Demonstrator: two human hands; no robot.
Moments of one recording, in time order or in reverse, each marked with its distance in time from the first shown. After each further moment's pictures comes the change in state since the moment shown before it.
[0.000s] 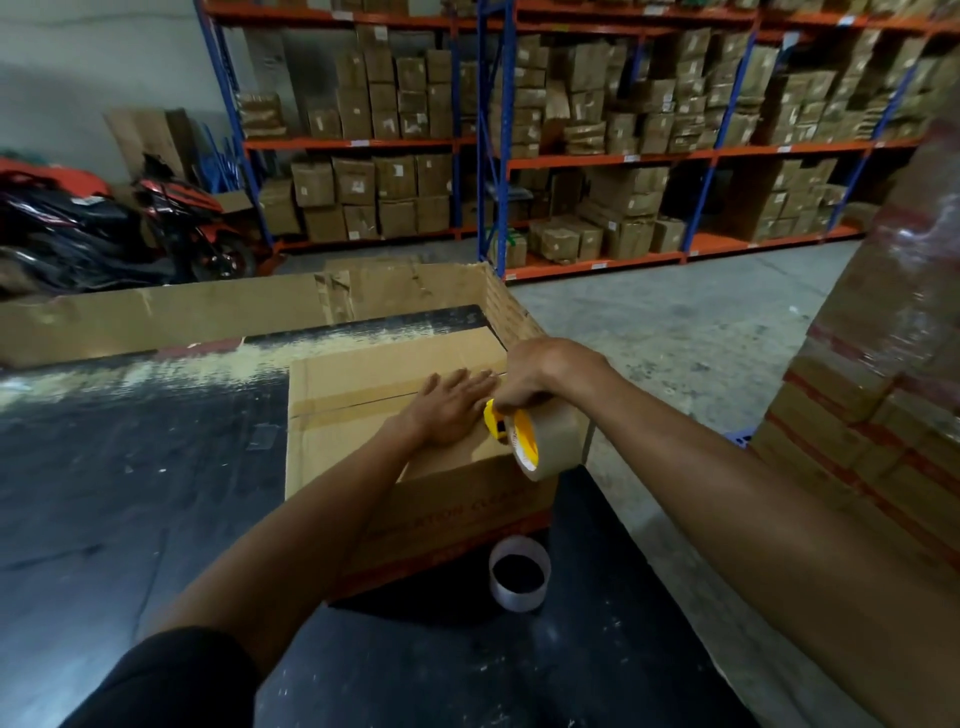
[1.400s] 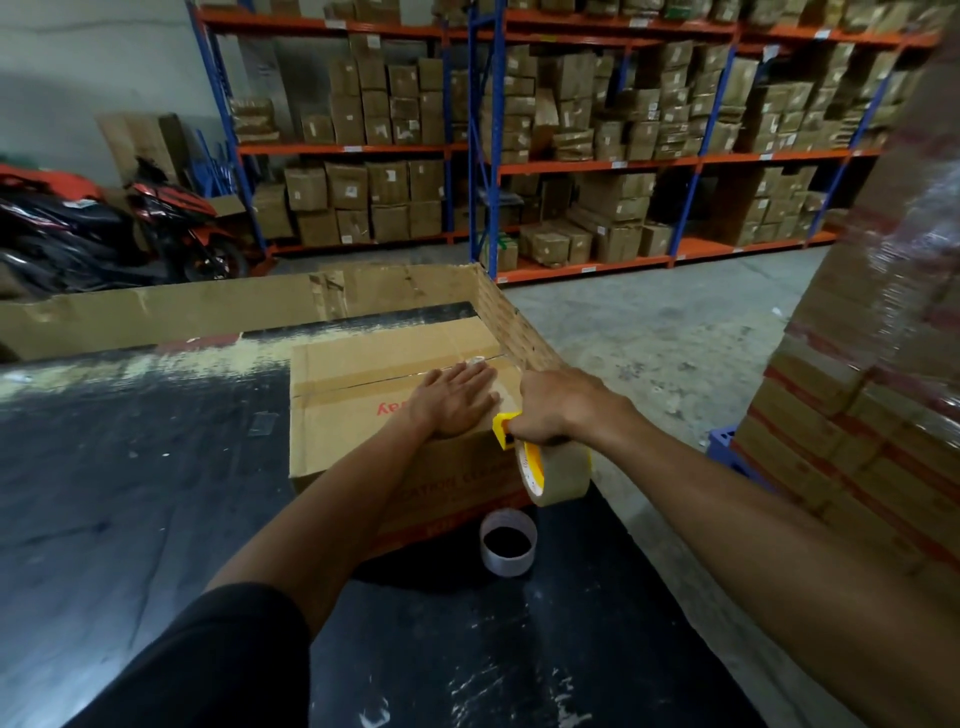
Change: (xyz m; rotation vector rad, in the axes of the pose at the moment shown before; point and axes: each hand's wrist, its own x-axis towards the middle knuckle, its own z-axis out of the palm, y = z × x) left_hand -0.015 0.025 0.010 0.063 0.029 -0.032; right_hand -0.072 0.017 0.049 0.015 0.138 0.007
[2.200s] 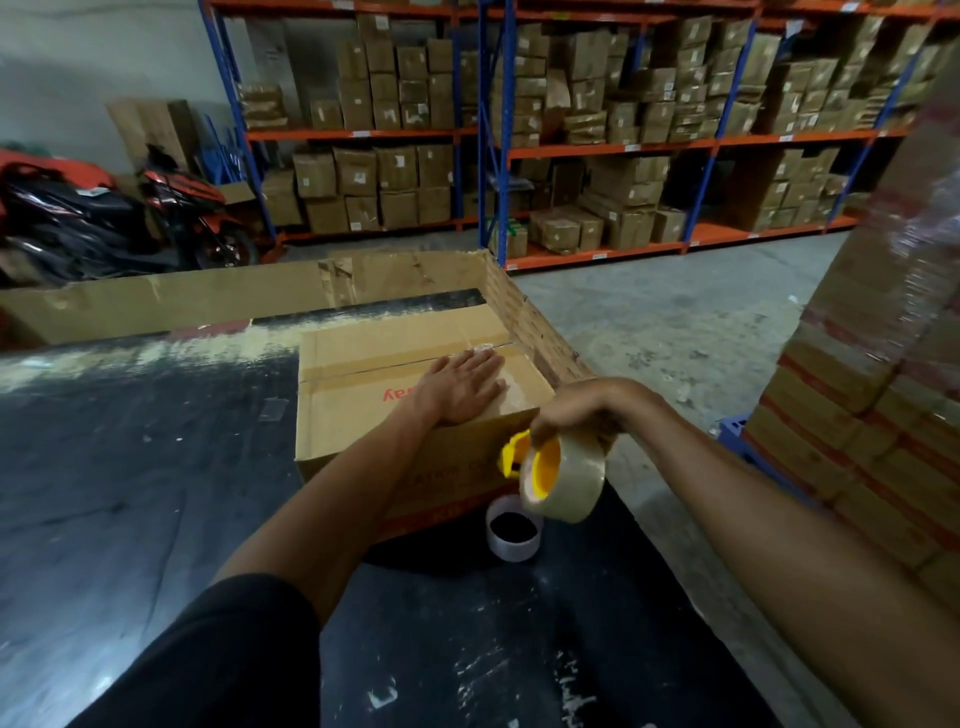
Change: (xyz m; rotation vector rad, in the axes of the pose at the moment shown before) left_hand -0.004 0.000 0.000 0.003 -0.006 0.021; right_hand 0.031 0.041 0.024 0.455 -0.436 0.161
